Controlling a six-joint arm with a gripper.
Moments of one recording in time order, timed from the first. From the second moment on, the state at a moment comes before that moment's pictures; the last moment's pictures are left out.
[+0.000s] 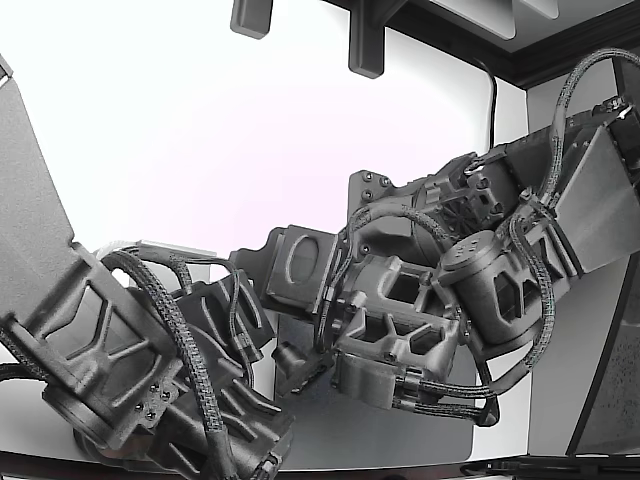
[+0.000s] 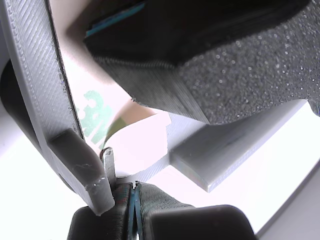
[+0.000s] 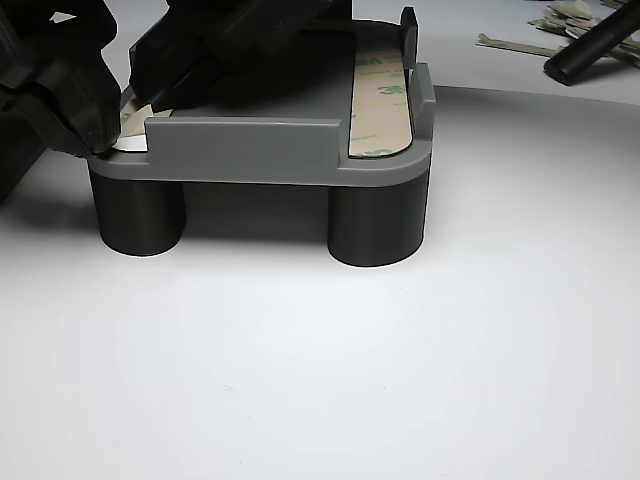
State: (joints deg) arm 41.1 113.5 136.1 47.8 38.5 -46.6
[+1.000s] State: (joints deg) arm 35.5 140.0 134.3 64.8 38.3 -36.5
